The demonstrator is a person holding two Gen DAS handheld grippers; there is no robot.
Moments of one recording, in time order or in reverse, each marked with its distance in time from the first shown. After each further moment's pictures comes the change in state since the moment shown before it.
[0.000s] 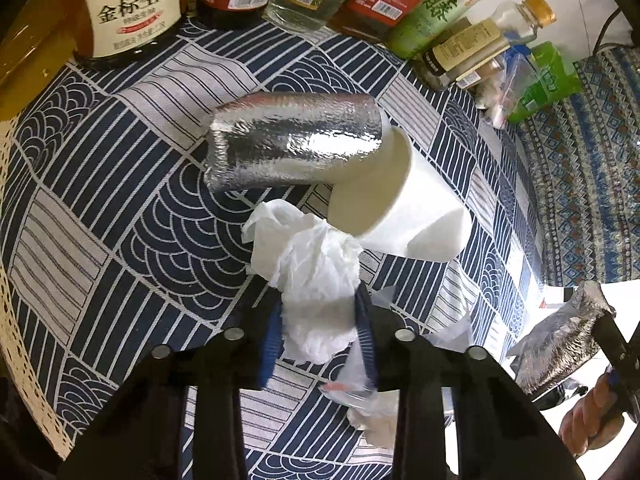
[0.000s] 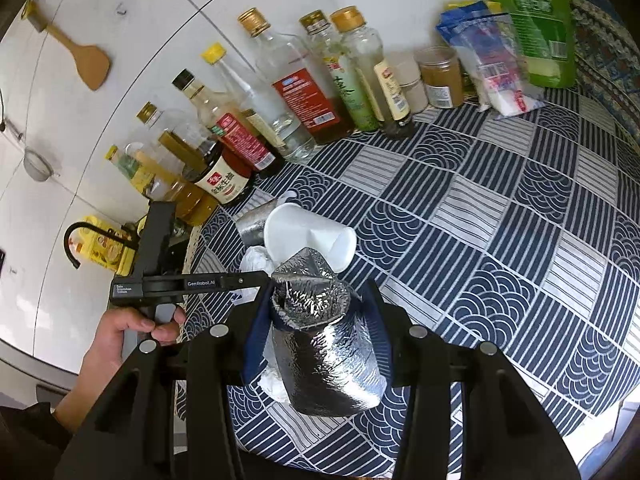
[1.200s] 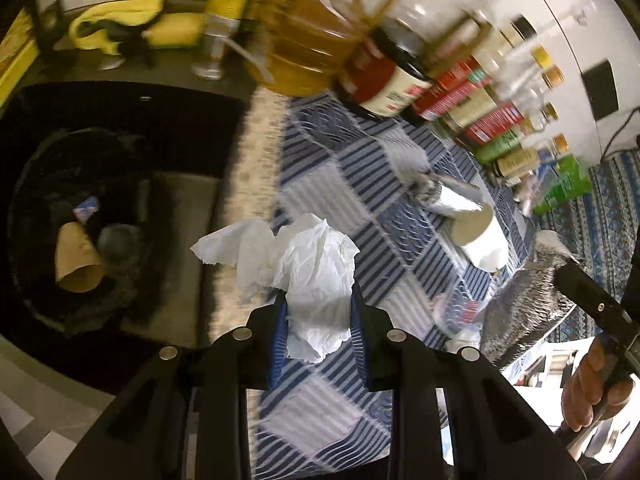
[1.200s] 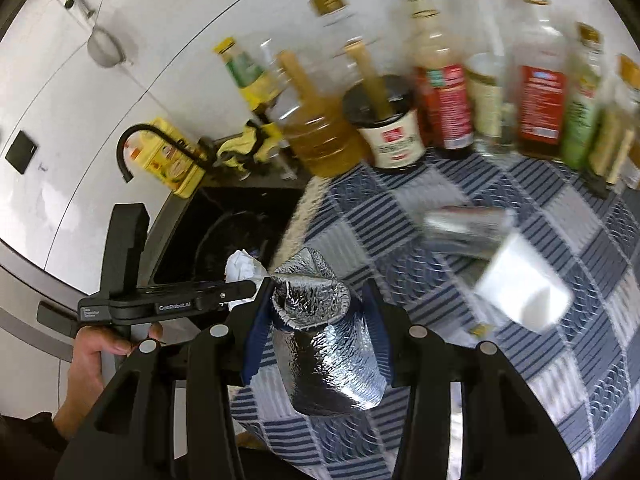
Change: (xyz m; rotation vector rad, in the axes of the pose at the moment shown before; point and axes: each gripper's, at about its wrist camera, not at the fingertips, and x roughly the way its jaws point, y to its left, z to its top) left arm -0.160 0.141 -0.102 -0.256 -0.250 0.088; right arm 0.114 0.206 0.005 -0.340 0.200 0.191
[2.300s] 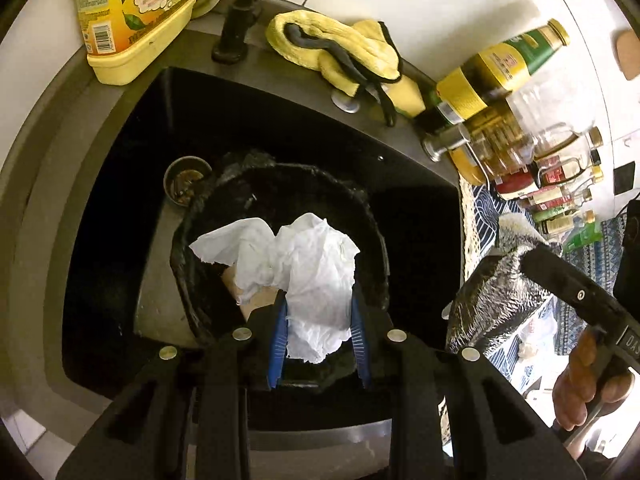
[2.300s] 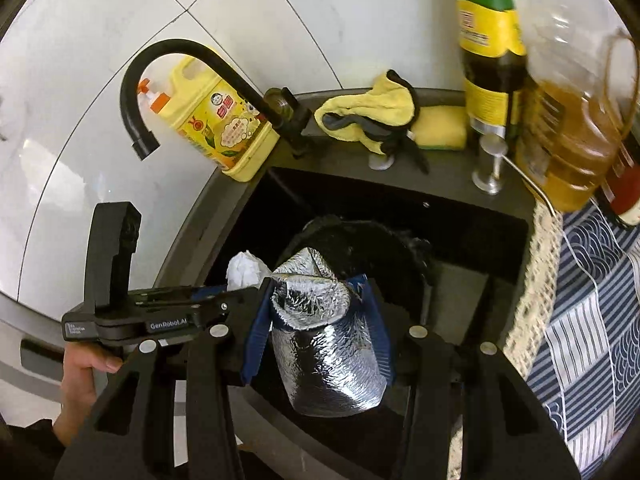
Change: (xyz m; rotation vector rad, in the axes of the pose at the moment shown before) left arm -0.084 0.261 0.058 -0.087 -0.011 0.002; right arm 0.221 0.215 0.059 -0.063 0.102 0.021
